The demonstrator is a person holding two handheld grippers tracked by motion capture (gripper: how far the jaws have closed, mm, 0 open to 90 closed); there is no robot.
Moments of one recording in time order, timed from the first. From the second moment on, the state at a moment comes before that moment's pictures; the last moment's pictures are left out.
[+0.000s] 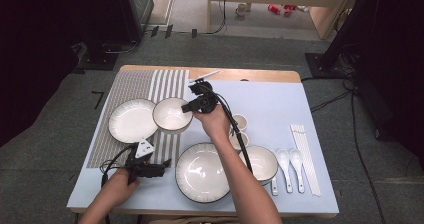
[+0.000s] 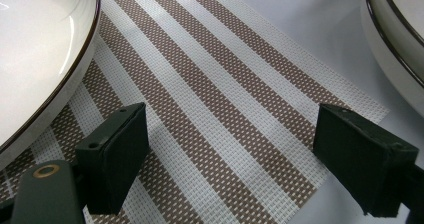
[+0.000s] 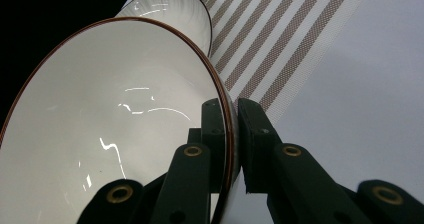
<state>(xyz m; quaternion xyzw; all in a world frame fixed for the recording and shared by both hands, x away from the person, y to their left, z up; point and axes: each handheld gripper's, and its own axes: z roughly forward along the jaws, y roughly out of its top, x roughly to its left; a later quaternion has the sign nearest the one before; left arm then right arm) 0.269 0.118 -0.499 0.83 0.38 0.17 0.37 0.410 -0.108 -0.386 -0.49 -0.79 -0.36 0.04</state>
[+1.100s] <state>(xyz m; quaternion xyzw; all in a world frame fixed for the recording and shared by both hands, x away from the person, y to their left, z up) 0.269 0.118 -0.499 0.83 0.38 0.17 0.37 0.429 -0.084 -0.398 -0.49 -0.79 -0.36 0.05</state>
